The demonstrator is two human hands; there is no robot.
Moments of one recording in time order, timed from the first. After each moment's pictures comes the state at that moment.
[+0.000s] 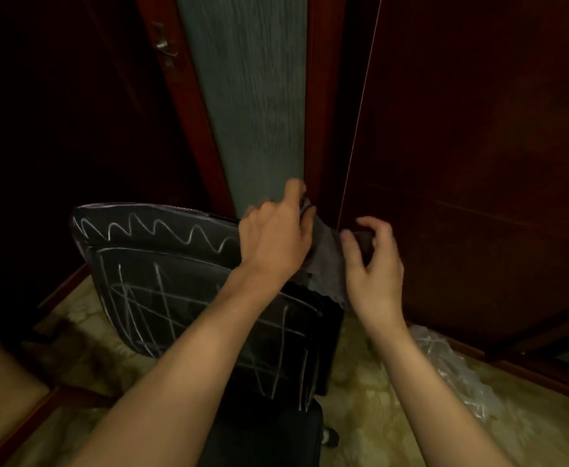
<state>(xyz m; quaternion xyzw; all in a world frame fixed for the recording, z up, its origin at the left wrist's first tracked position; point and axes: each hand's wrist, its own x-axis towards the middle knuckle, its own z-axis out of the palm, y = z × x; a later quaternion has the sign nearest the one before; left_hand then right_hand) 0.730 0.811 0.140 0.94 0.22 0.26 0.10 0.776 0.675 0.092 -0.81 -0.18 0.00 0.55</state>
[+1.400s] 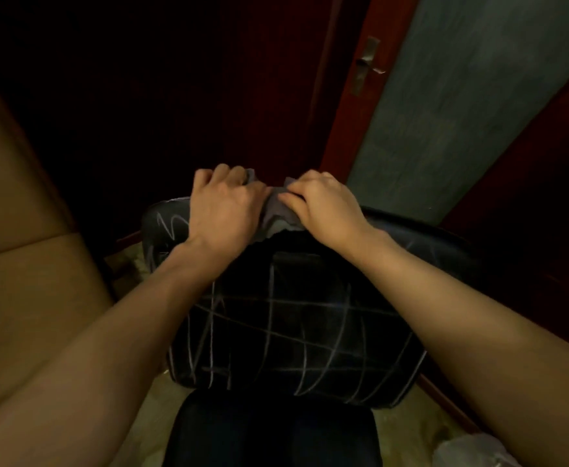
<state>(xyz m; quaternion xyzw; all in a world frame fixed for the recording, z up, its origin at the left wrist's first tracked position) 0.463 1.142 0.093 0.89 0.35 0.27 -0.13 0.614 1.065 0.125 -0.75 -0.65 -0.05 0.14</state>
